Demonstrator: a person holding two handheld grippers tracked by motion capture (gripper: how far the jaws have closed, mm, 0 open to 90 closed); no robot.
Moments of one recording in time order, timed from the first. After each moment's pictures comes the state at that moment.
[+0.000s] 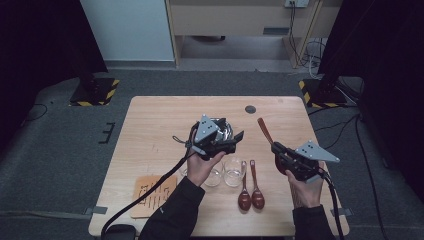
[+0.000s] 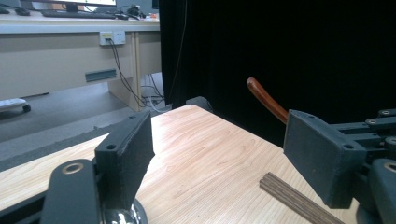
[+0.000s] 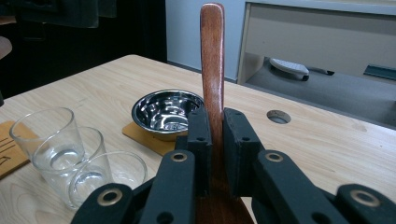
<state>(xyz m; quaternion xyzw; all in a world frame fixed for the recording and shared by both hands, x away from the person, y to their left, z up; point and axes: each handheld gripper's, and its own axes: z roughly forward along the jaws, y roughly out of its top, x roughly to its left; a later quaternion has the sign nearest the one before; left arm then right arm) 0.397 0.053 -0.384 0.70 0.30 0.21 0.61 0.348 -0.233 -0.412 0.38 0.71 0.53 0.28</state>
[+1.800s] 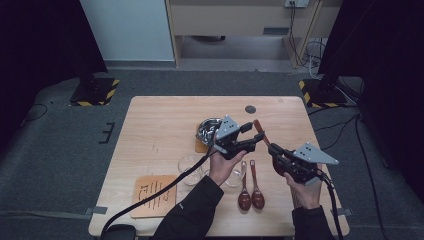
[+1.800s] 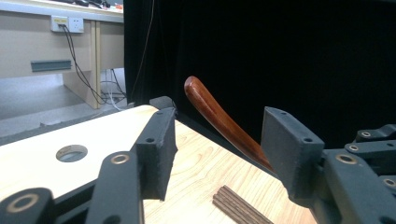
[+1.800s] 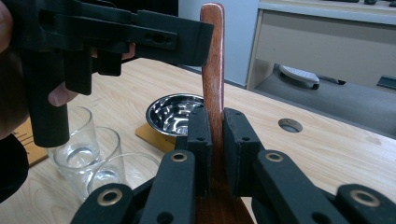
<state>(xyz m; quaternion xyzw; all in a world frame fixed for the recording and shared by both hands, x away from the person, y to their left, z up) 0.408 0.001 -0.397 0.70 0.30 0.14 0.64 0.342 -0.226 -0.408 0.35 0.72 0.54 0.28</state>
